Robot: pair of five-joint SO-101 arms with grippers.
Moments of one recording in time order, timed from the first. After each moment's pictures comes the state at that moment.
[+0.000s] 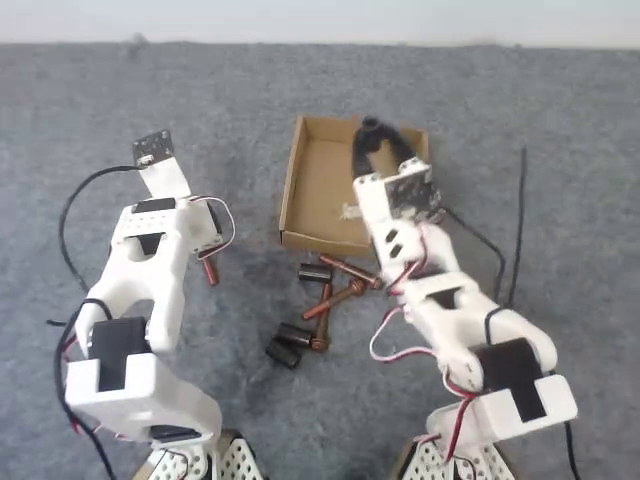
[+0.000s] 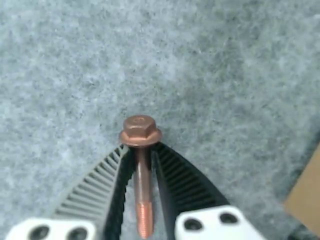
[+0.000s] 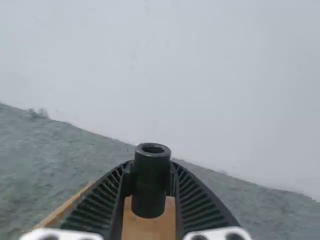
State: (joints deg) left arm -13.7 6.8 34.2 45.1 19.5; right arm -20.8 0.4 60.0 -54.1 6.7
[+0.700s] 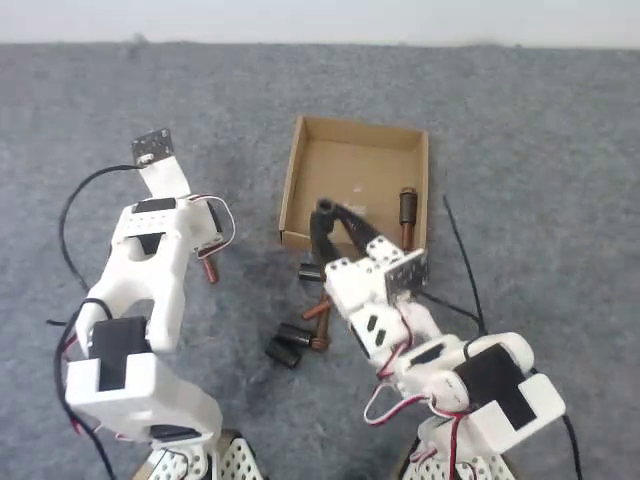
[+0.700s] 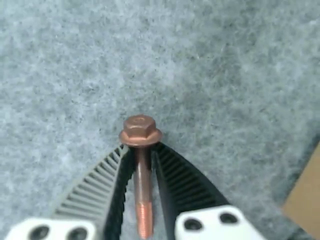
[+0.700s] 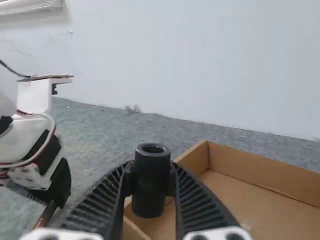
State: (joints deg) left arm -13.7 6.8 34.2 44.4 19.5; right arm -33.9 0.4 85.2 -78.8 -4.6
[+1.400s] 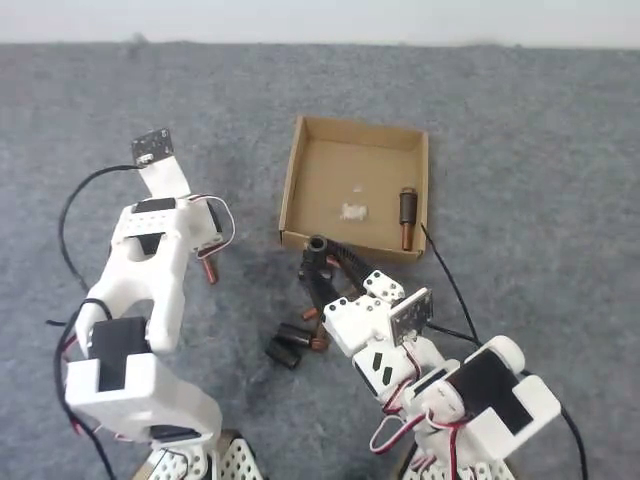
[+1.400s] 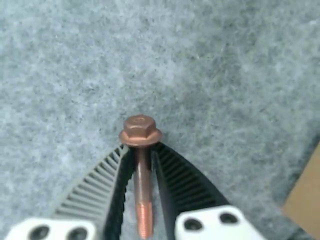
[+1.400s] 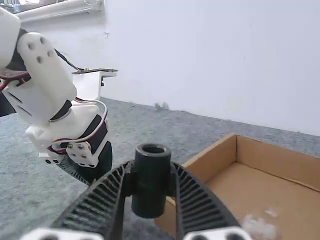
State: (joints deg) left arm -13.7 6.8 34.2 44.4 19.5; right arm -39.0 0.4 95.0 -89.1 -4.7
